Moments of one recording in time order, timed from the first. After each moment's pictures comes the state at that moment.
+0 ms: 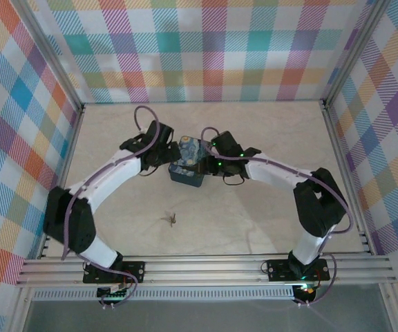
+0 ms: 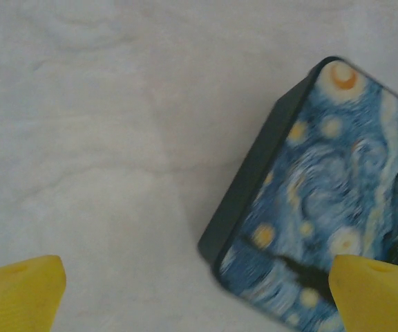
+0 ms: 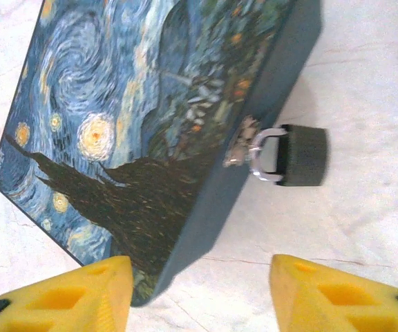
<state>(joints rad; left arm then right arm) -0.49 1.63 1.32 -0.67 -0.25 -0.65 0.64 1.70 1.20 -0.43 -0.10 0.59</state>
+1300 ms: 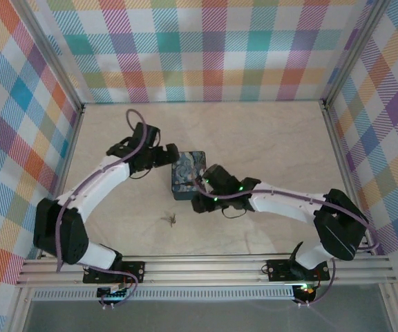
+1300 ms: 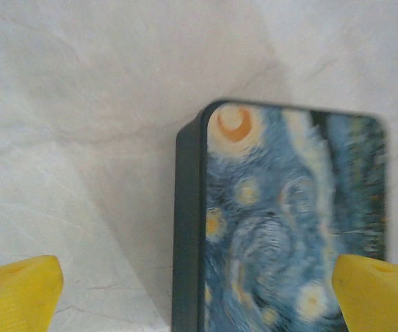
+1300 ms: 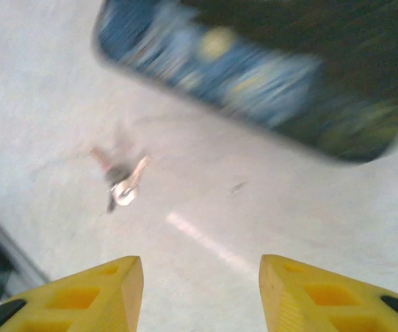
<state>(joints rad) -0.37 1.42 1.15 -0.65 -0.02 -0.62 0.99 1.51 0.93 -0.36 -0.16 0.55</state>
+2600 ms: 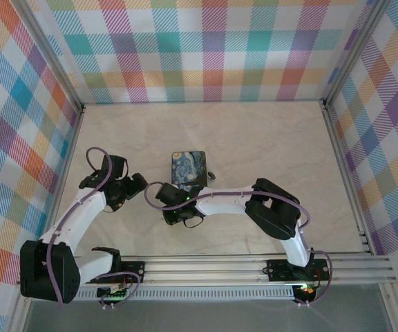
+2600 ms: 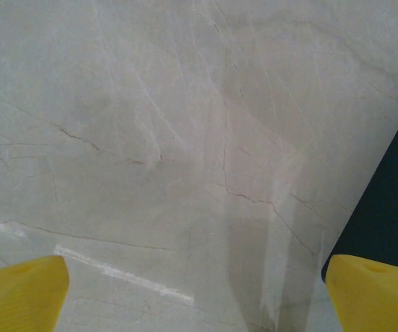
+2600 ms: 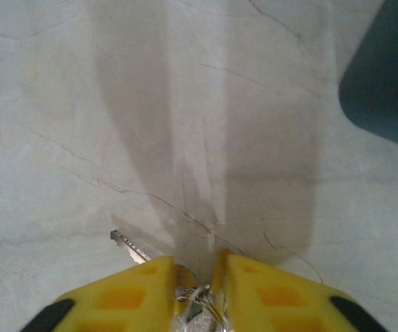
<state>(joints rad) -0.13 1.13 0.74 -0.74 0.04 -0.76 1.17 2.02 1.34 -0.42 0.02 0.71</state>
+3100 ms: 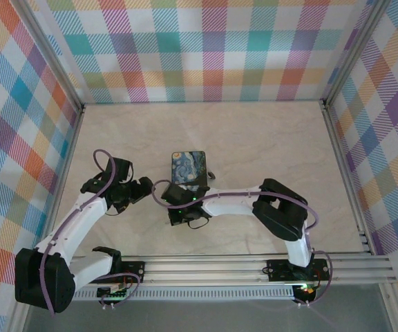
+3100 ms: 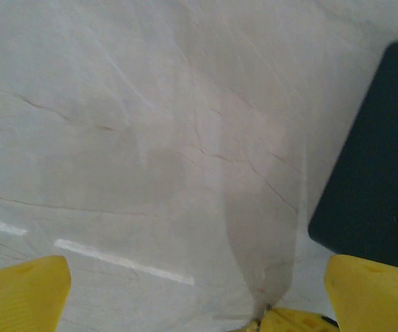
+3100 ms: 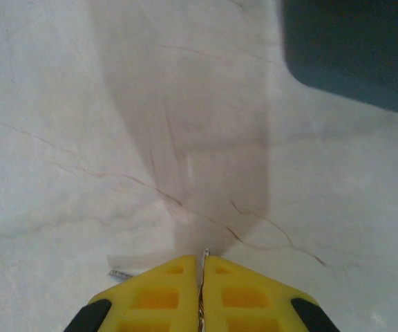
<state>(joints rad) -0.23 1.07 0.73 -0.77 0.13 -0.75 1.14 1.93 1.23 -0.39 0.00 0.81</state>
